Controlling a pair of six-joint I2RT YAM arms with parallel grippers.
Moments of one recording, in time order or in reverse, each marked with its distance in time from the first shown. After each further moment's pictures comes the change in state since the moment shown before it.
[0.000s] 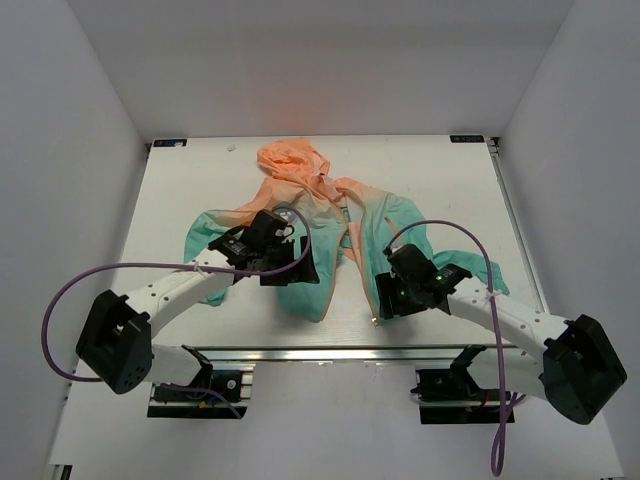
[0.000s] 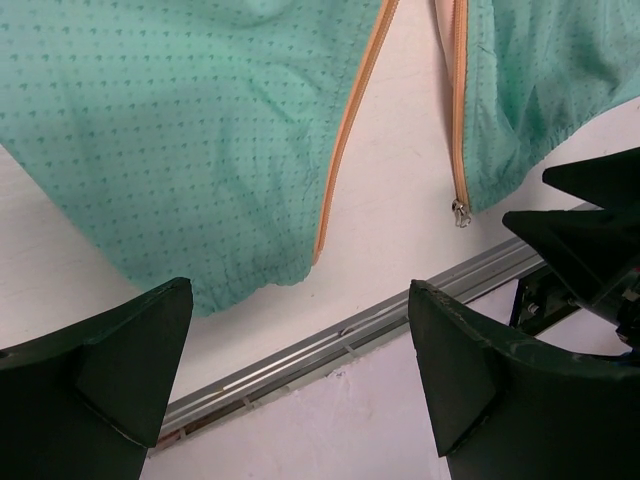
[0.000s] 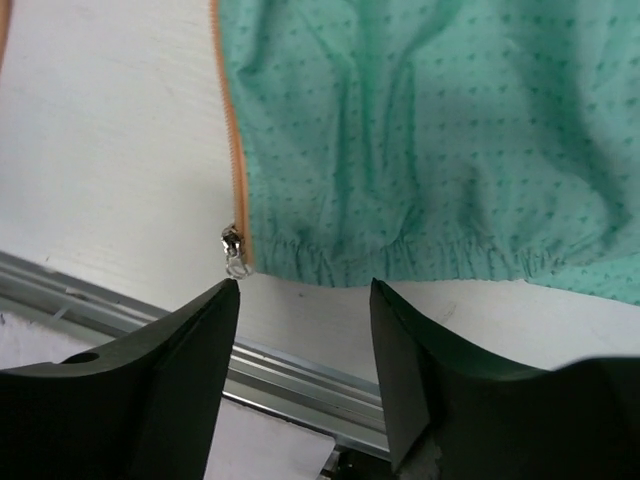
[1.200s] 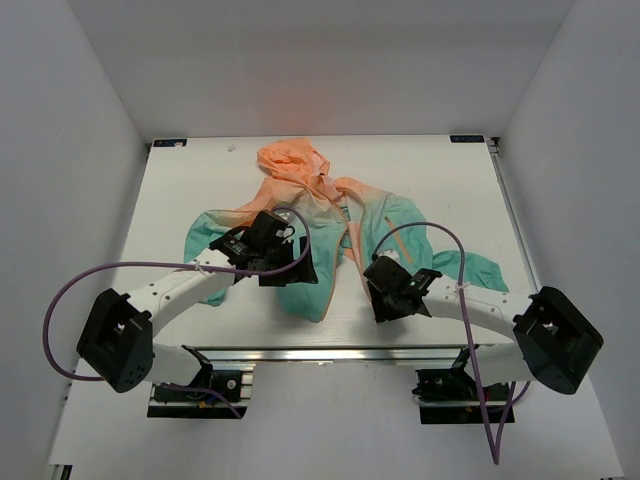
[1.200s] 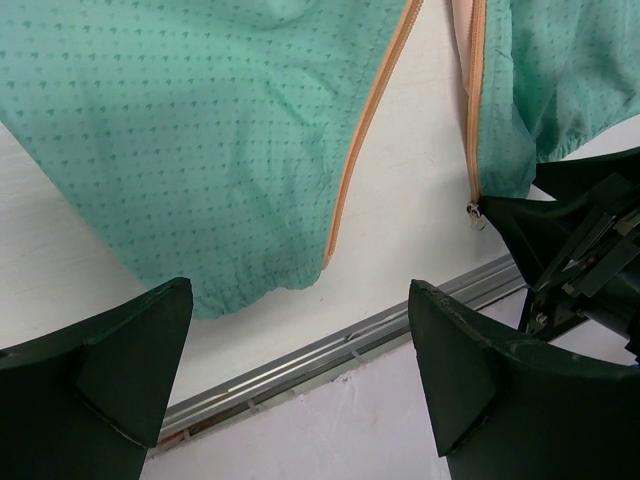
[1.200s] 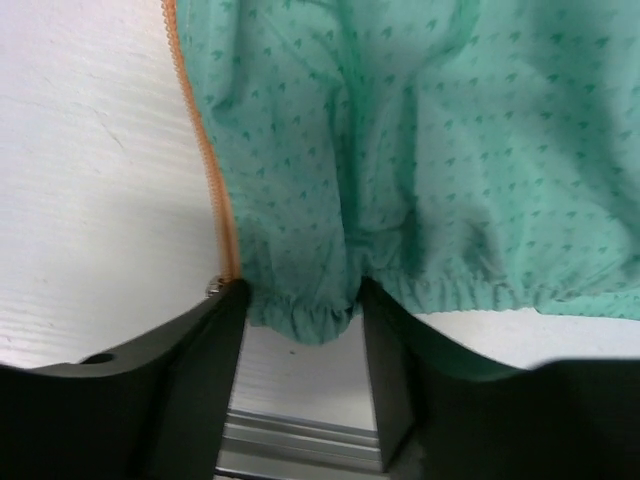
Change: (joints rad) left arm 0.000 0.008 -0.003 -0.004 -0.024 -0.008; right arm 0.150 0.177 -0.009 0.090 0.226 0.108
